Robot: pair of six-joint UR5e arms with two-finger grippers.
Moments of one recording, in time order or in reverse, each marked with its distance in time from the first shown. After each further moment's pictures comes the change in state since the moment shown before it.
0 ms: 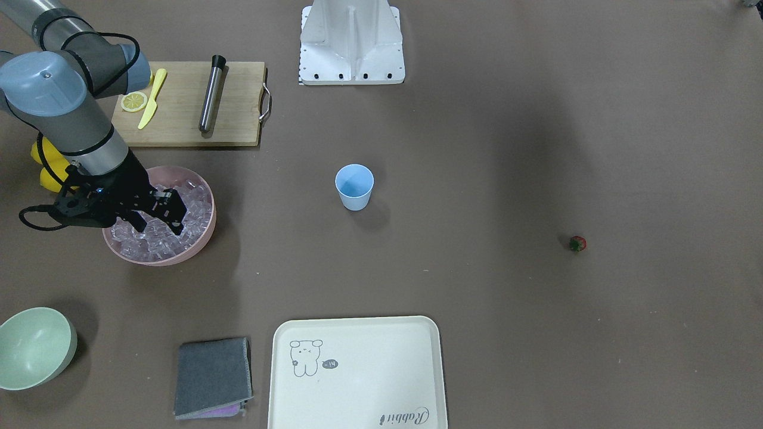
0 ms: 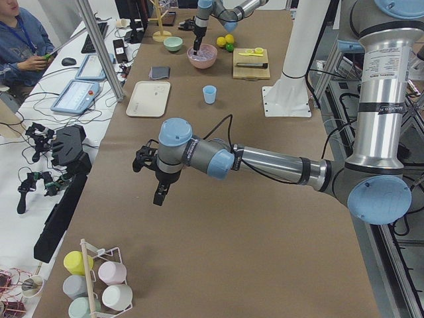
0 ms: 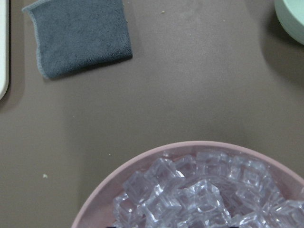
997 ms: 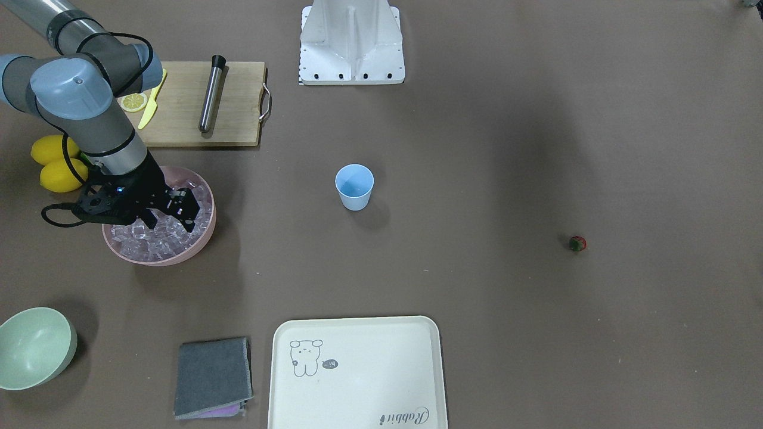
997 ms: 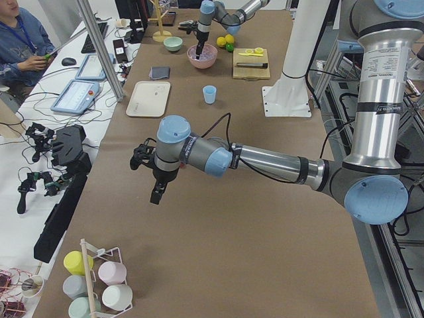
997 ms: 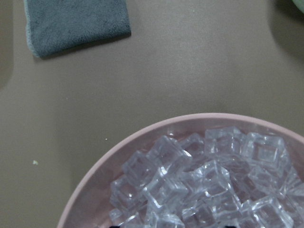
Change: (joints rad) left arm 0.004 -0.015 0.003 -0.001 0.027 -0.010; right arm -0.041 -0.001 -0.009 0.000 -0.028 0.020
